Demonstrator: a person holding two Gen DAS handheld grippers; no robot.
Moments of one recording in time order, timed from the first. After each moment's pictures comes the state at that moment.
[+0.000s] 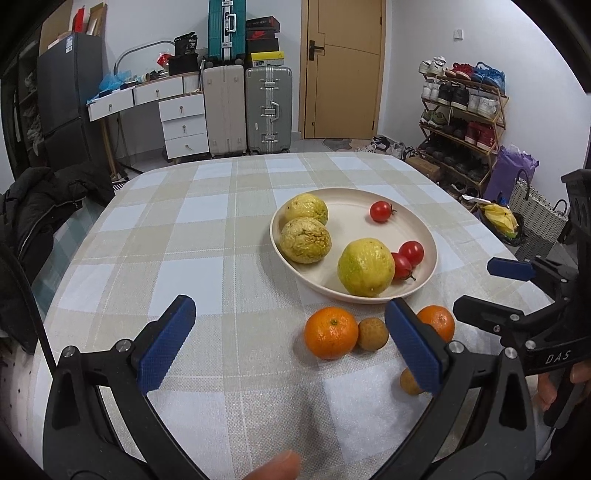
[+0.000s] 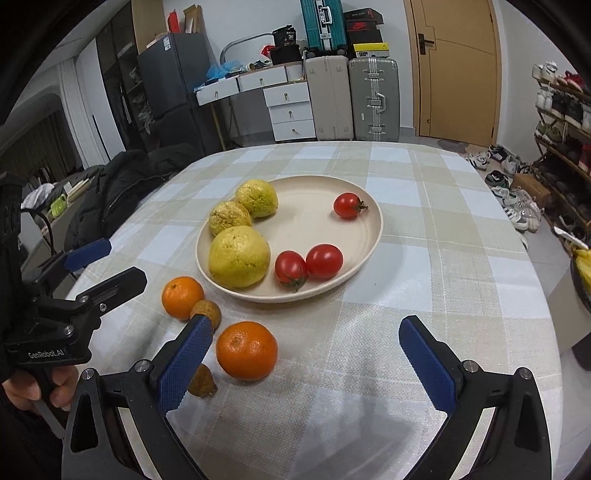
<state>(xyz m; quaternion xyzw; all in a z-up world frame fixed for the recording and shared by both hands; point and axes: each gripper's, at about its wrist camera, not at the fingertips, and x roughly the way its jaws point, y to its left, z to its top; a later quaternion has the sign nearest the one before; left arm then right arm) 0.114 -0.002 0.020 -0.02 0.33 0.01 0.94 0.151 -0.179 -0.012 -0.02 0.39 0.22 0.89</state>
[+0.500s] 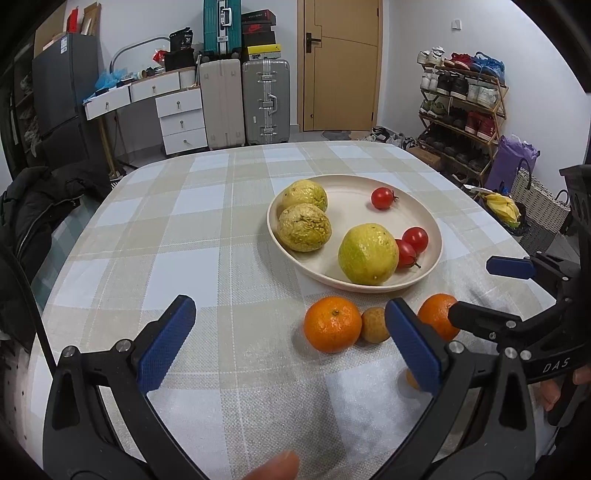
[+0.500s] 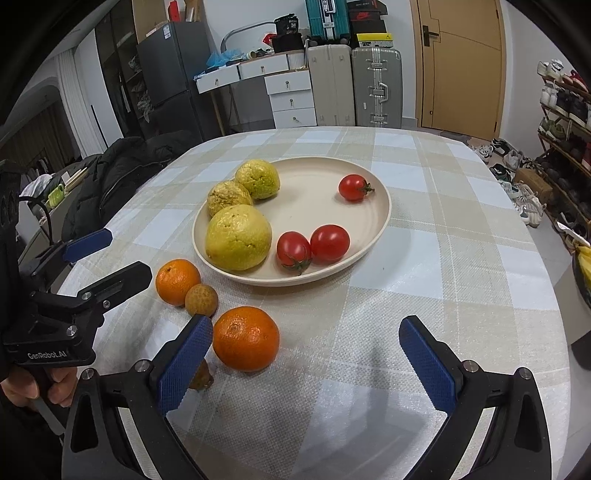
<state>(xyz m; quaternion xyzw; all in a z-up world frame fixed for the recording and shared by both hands) 0.125 -0.005 0.007 -0.01 0.35 0.01 0.94 0.154 -0.169 -0.025 -0.03 0.41 0.22 0.88</state>
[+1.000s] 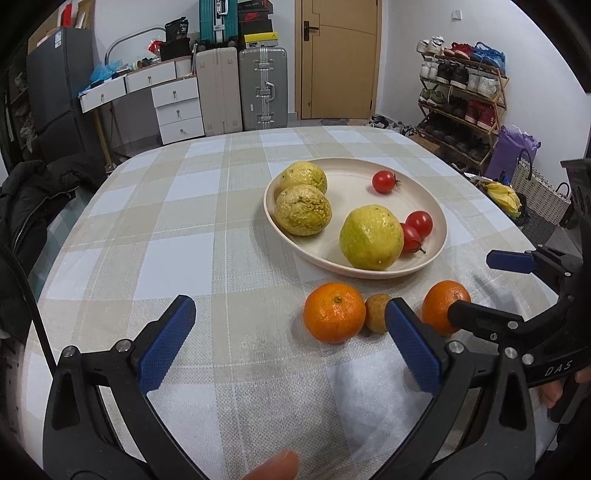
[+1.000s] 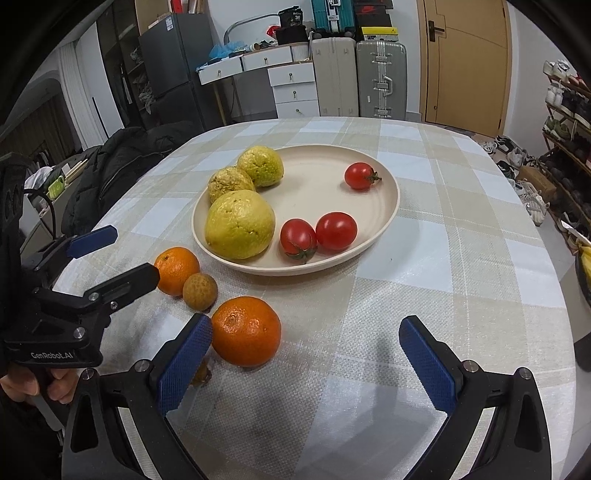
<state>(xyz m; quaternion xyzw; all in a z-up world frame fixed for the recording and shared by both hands) 0.134 -0.004 -0.008 -0.01 0.37 0.01 0.93 0.157 -0.166 -0.035 -0.04 0.43 0.22 0.88</state>
